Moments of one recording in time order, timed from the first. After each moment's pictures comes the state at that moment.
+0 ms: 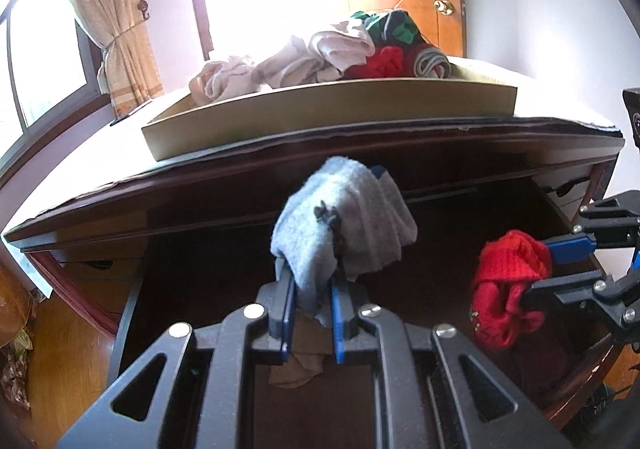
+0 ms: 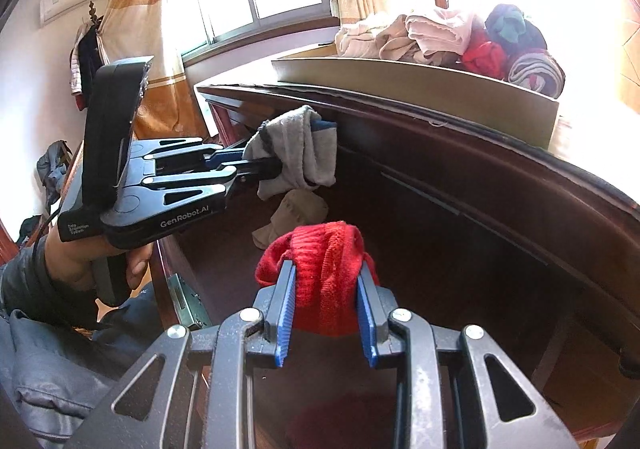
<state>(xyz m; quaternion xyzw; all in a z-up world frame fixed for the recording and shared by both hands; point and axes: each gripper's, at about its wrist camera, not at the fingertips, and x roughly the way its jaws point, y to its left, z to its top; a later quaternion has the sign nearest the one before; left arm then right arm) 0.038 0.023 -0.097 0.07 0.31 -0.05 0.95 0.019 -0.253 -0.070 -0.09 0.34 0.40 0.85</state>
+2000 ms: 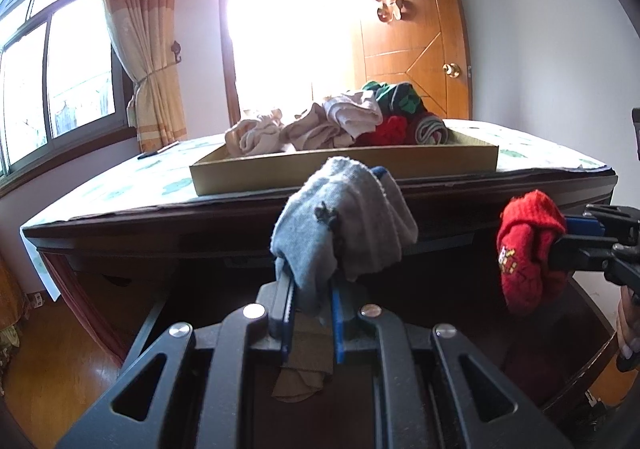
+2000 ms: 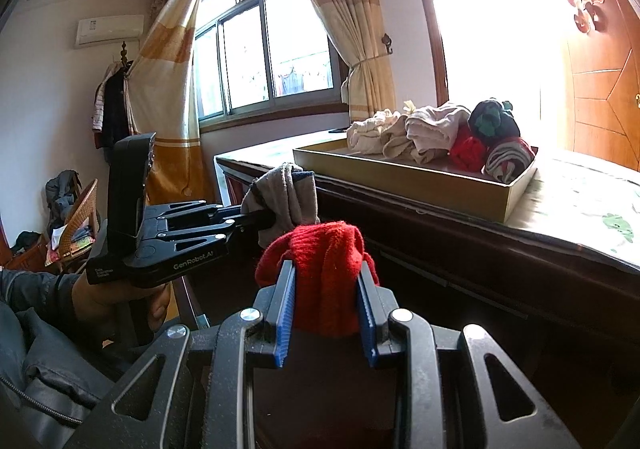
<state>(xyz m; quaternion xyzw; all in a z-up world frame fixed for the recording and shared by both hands) -0.009 0.035 -0.090 0.04 0.19 -0.03 0.98 -0.023 -0.299 -0.048 -0.05 0.18 0.42 0.89</state>
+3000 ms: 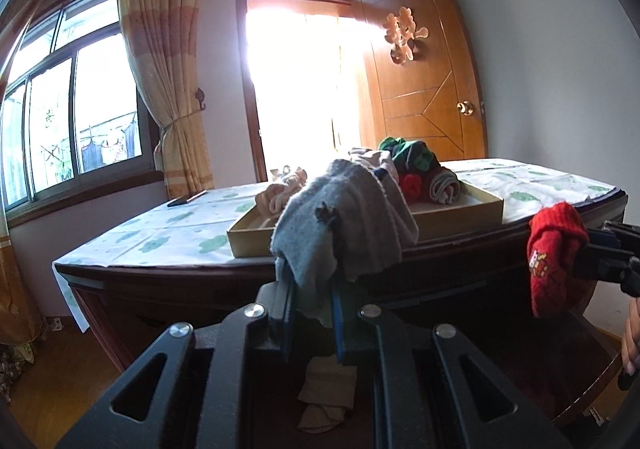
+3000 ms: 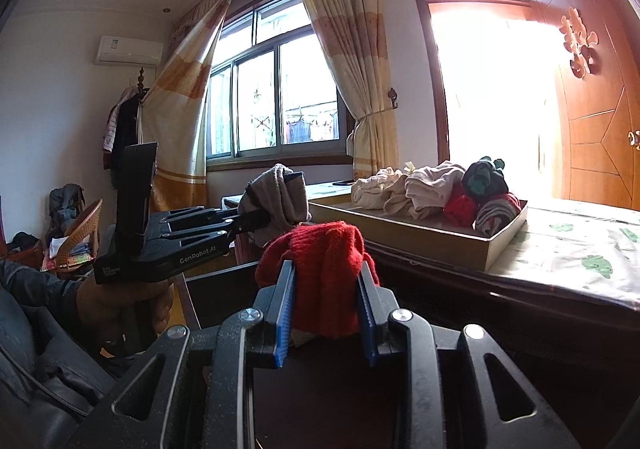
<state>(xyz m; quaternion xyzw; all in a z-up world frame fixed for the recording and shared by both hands) -0.029 0.035 -0.059 0.05 0.11 0.01 0.99 -0.045 -0.318 -0.036 -0.04 0.08 0.43 0.90</state>
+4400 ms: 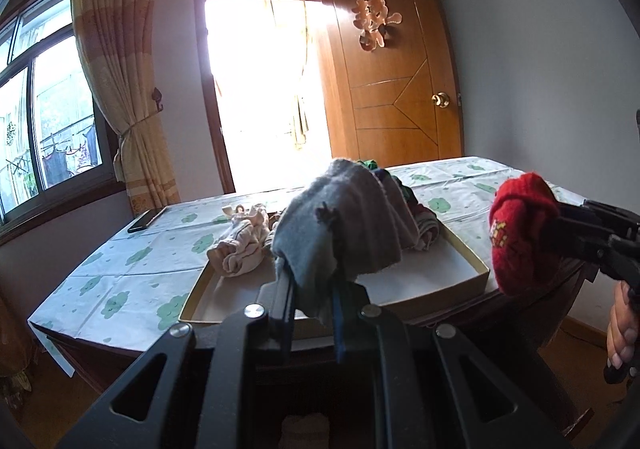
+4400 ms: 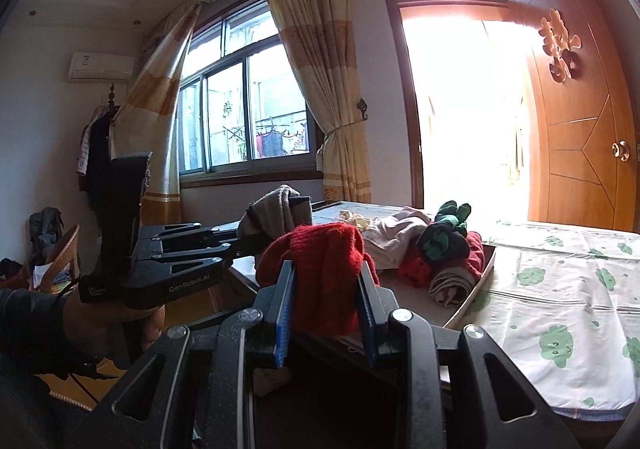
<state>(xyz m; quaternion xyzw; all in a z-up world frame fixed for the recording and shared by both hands) 0.038 0.006 0.014 0.07 0.16 -0.05 0.98 0.002 -0.322 0.045 -0.02 0.09 0.38 0.92</state>
